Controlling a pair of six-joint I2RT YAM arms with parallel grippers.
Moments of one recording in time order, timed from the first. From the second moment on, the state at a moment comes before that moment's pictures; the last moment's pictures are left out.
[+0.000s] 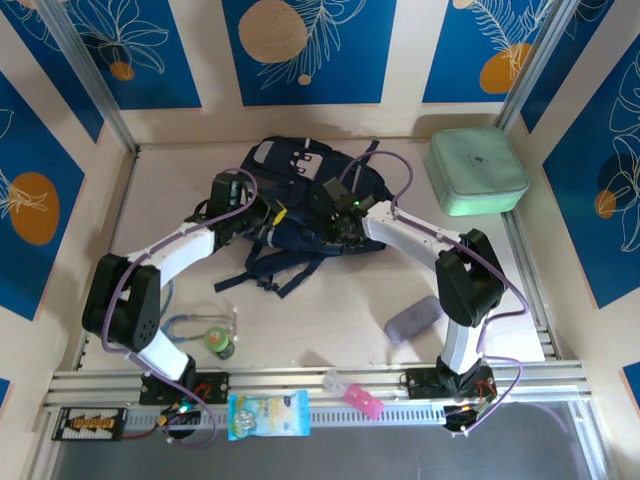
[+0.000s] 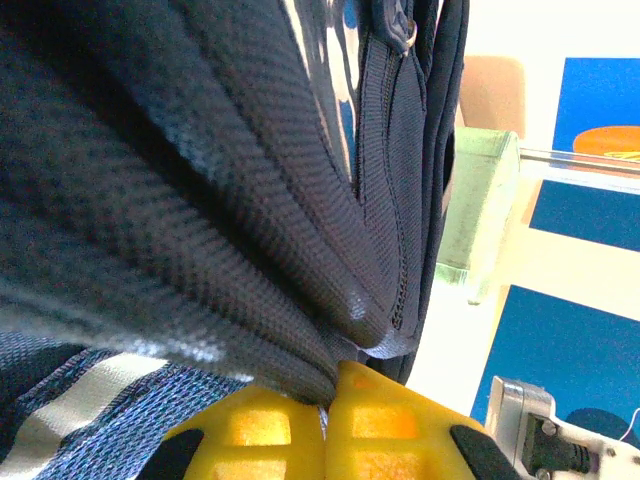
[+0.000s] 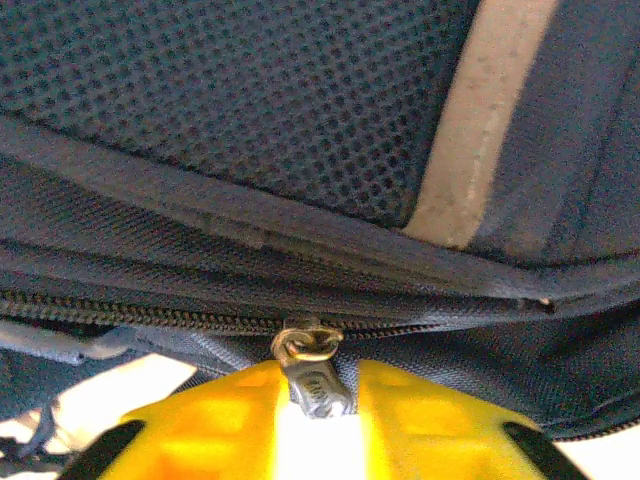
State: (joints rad) left arm -0.34 1.59 1.00 -0.02 0.44 -1.26; right arm 0.69 1.81 1.41 -0.78 0.09 0.68
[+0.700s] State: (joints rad) left arm -0.31 1.61 1.00 -0.02 0.46 -1.25; right arm 0.68 1.84 1.40 -0.77 0.05 0.64
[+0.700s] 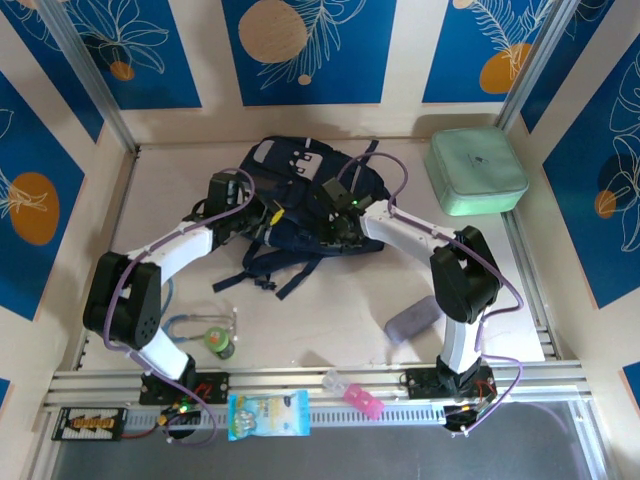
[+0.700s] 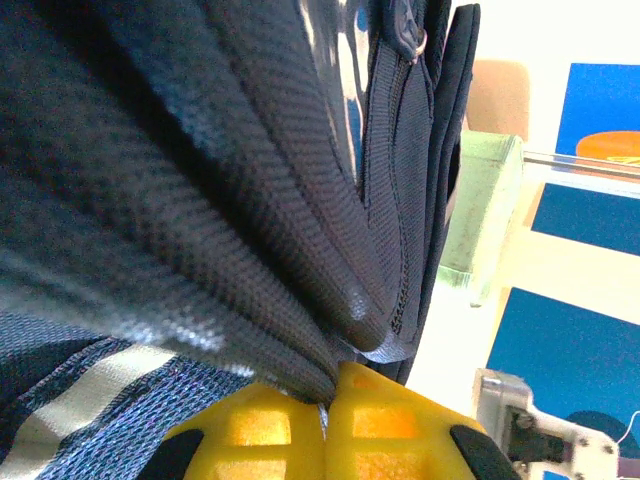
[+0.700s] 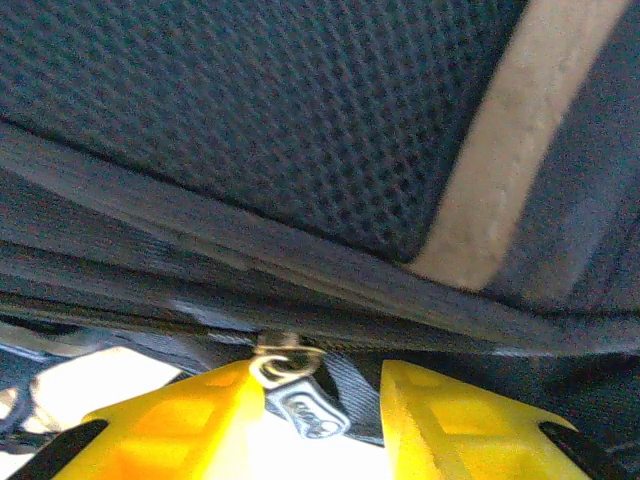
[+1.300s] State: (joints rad) left arm -0.29 1.62 1.00 -0.01 0.49 -1.25; right arm 0.67 1.85 1.39 -0.67 0.00 0.57
